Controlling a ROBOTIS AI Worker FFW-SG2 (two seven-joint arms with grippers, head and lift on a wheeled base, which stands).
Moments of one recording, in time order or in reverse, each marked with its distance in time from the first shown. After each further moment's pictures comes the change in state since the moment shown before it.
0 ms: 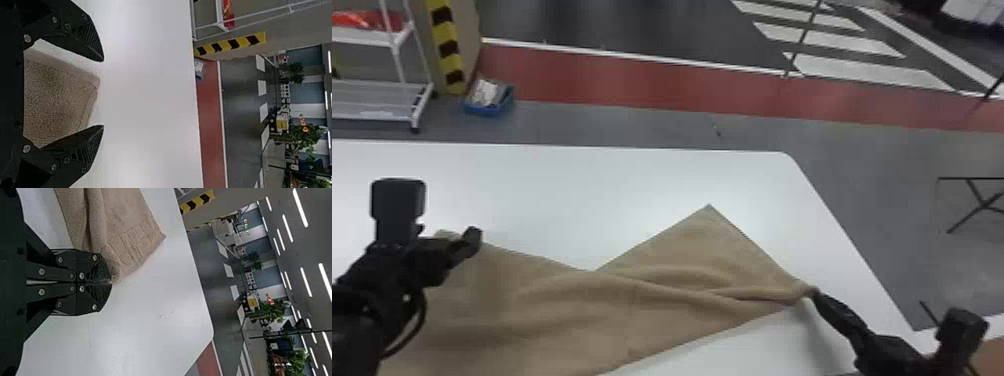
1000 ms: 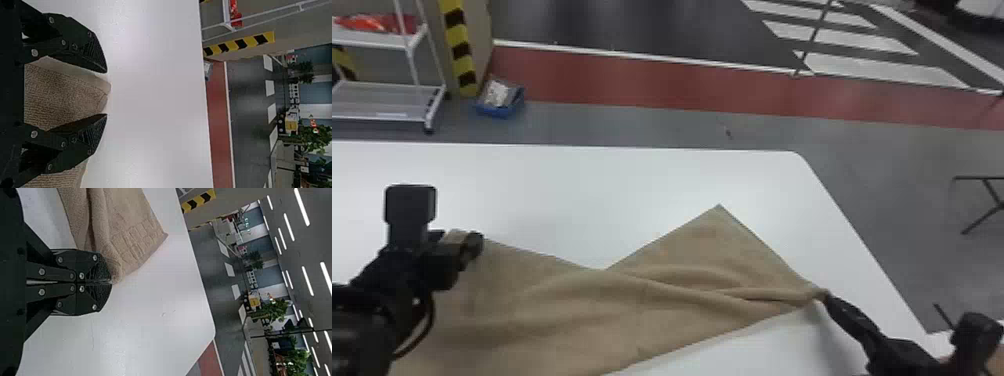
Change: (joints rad) left arm 0.000 0.004 0.007 0.020 -0.005 0.018 -0.016; right arm 0.000 0.000 -0.002 0.007 -0.001 0.000 0.003
